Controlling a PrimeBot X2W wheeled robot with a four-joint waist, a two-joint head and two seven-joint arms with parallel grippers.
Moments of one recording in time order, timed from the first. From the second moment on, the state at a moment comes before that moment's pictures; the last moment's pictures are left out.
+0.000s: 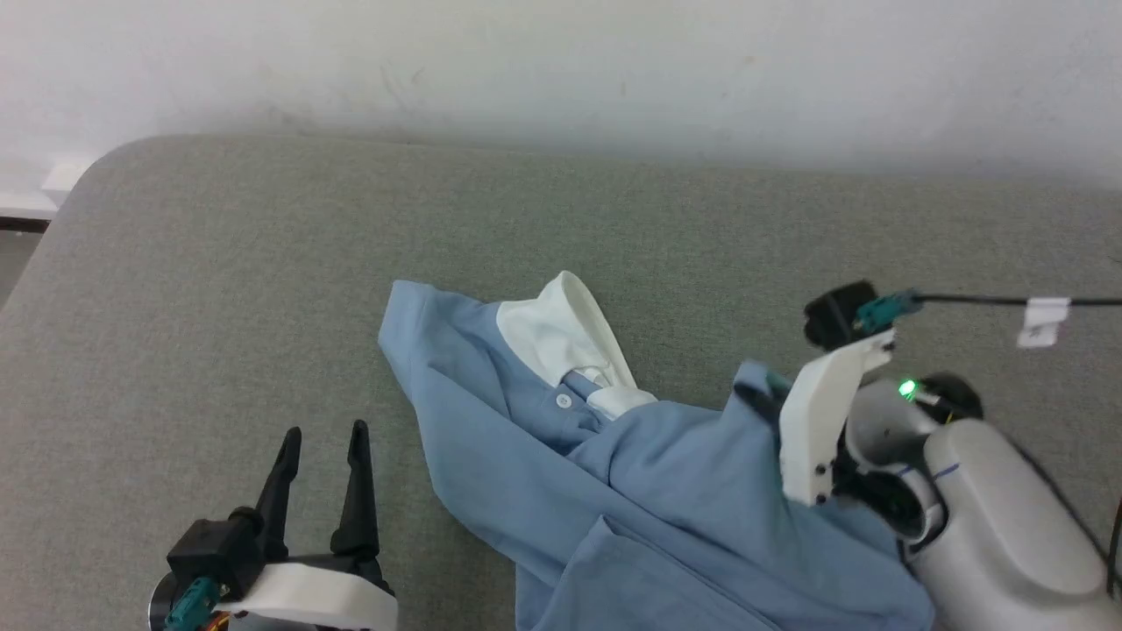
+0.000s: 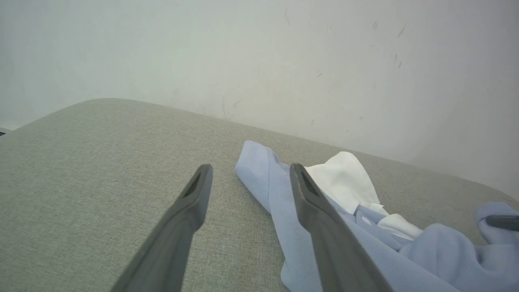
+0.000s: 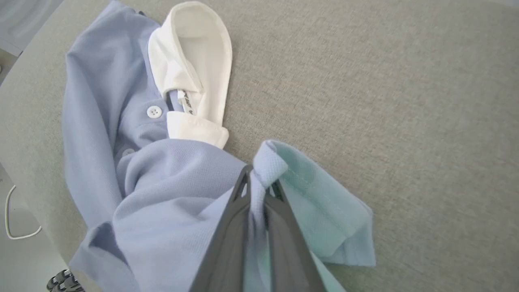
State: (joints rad) left arm 0.05 0.09 -0.04 0.07 -0.30 -0.03 -0.26; right arm -0.40 -0.20 0.33 0.32 0.53 0.13 0.60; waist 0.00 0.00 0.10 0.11
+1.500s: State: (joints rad) left arm 0.02 0.13 -0.02 0.13 -0.29 -0.04 -0.17; right arm 0.08 -0.06 -0.07 -0.07 0.16 0.13 -0.02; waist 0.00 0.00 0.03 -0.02
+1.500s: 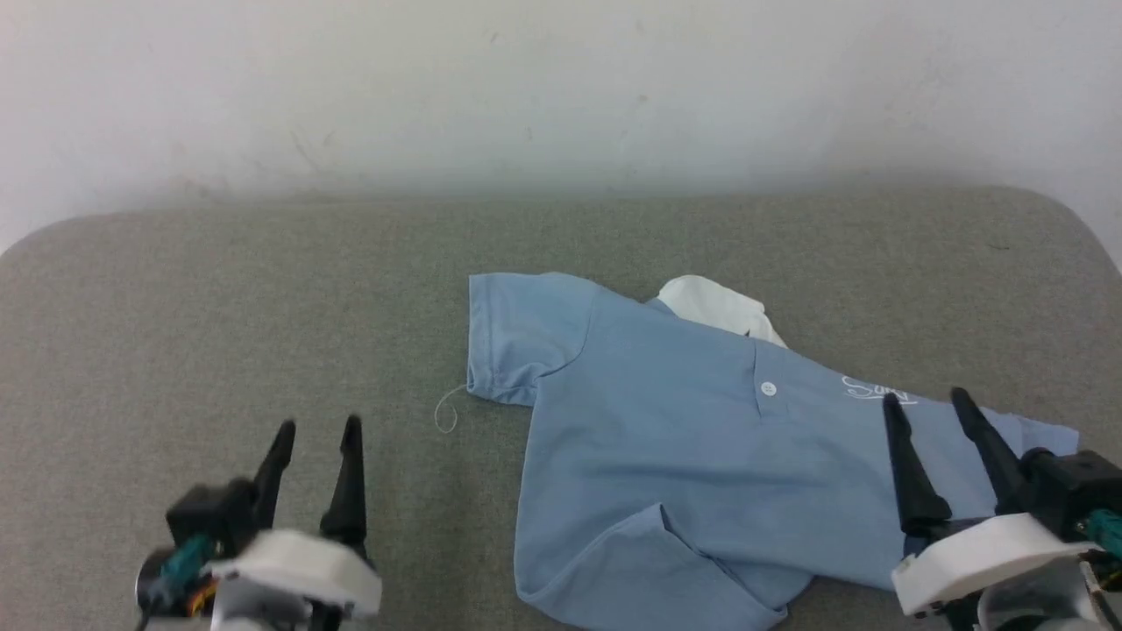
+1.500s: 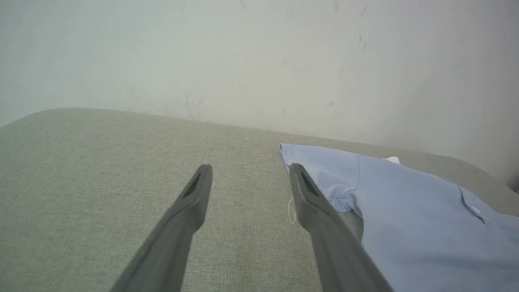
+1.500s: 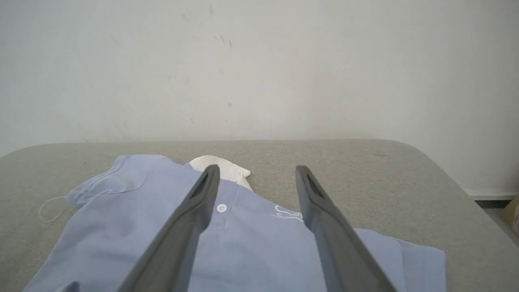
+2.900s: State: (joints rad) left arm -0.47 0.33 -0.35 0.54 -0.51 -0.10 0.26; right arm 0.08 -0.05 -0.04 -0.05 0.23 0.13 -0.04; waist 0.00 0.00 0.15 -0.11
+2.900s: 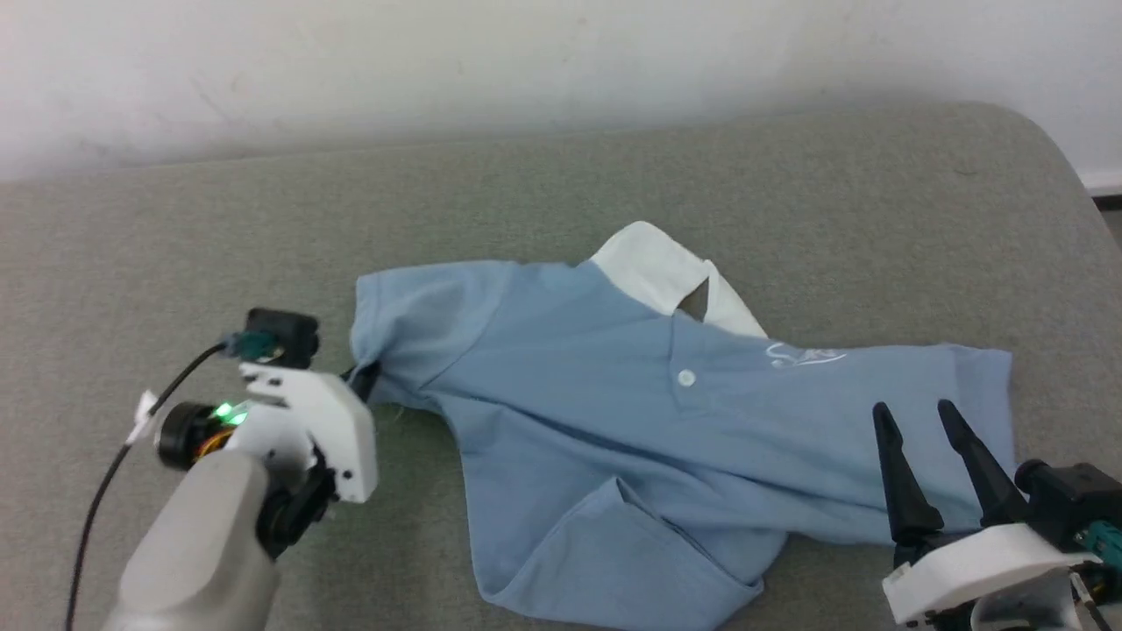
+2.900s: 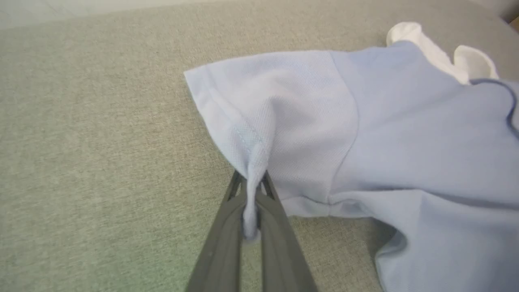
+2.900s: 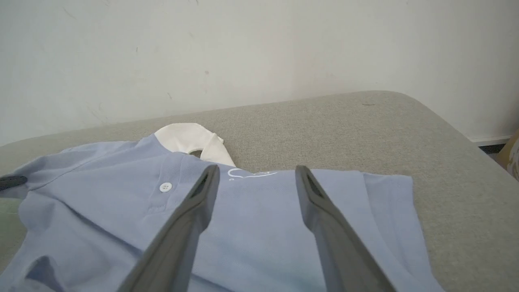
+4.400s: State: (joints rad) left arm 0.16 0.31 -0.14 -0.05 -0.49 0.17 -0.23; right arm 0.02 -0.06 -0.05 0.10 0.29 0.13 0.22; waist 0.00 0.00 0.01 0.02
